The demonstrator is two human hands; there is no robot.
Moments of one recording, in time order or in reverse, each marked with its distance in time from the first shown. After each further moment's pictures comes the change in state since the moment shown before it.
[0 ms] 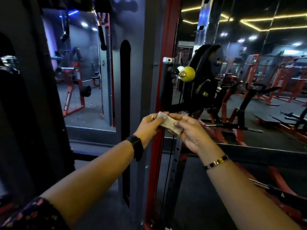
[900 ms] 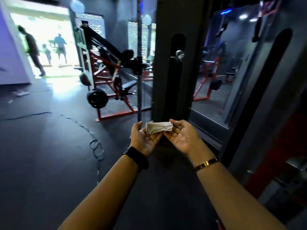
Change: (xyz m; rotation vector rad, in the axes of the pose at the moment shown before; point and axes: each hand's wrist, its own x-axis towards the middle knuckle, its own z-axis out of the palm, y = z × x) left_hand -0.358 0.043 -0.073 -0.753 1.117 0.162; right_hand -0.178 0.102 0.204 0.280 -0.643 0.776
